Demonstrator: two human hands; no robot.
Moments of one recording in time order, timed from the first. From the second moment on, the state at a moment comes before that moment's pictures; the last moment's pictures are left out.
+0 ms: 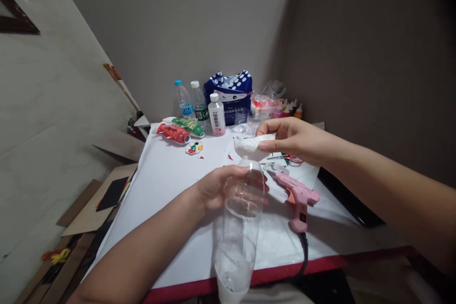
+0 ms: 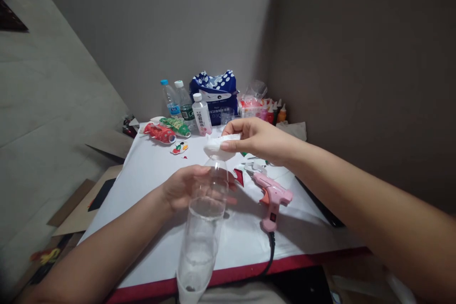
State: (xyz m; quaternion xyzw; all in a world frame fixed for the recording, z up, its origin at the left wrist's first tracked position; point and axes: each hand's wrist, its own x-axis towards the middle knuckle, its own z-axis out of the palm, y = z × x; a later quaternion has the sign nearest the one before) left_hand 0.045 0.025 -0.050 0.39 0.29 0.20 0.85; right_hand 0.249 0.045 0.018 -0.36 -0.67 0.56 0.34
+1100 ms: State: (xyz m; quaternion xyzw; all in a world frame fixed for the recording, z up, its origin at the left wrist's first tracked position) left_hand 0.050 0.021 -0.045 0.39 0.35 0.26 0.81; right_hand 0.248 0.058 -0.016 -0.29 -0.69 0.57 0.34
